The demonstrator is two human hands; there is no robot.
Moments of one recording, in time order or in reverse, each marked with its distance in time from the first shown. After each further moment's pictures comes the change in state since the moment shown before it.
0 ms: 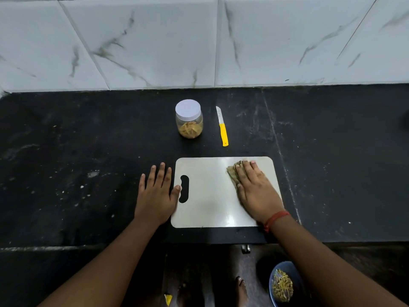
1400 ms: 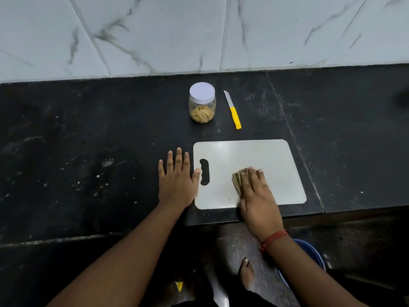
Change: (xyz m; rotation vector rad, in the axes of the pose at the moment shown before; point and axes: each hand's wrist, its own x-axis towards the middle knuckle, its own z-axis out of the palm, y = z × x) left_hand 0.000 0.002 0.000 0.010 0.006 0.029; right_hand -0.066 -0.107 -0.006 0.172 0.081 0.146
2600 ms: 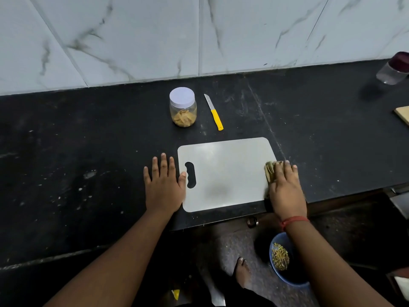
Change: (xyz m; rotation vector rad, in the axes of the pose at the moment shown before) left_hand -0.002 -0.002 -0.001 0.016 0.025 0.014; right_hand -0.008 0.092 -0.015 0.037 0.115 0.468
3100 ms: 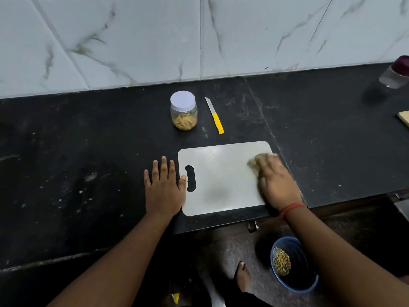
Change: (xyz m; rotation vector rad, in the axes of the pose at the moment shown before) left_hand 0.000 0.001 -0.001 -0.026 -0.004 -0.004; right_hand 0.040 -0.008 0.001 -0.099 -0.058 -0.306
